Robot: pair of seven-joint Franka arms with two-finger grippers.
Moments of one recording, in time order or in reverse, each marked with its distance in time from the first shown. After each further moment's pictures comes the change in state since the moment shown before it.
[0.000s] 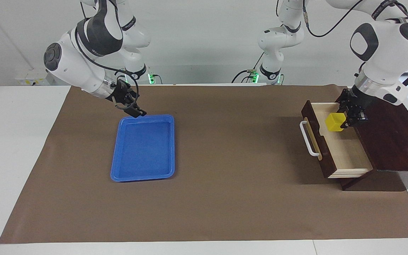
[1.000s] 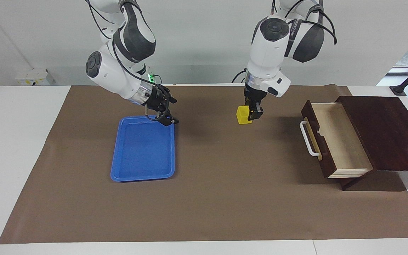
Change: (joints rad) left arm -0.521 0.098 -0.012 0.059 -0.021 -0.014 -0.719; right arm 0.203 0.082 0.002 0.004 0.183 0.263 0.360
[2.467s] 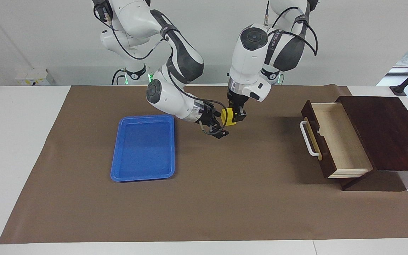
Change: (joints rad) left arm -0.055 0.039 0.001 0.007 -0.041 0.031 -0.100; right arm 0.250 0.285 0.001 0.209 0.136 0.225 -0.078
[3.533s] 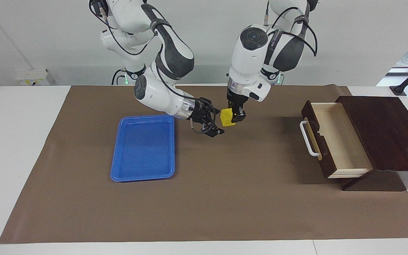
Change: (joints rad) left arm -0.001 0.002 0.000 0.000 0.000 0.011 -0.001; right arm -0.024 -0.057 -0.004 -0.050 0.096 0.027 0.033
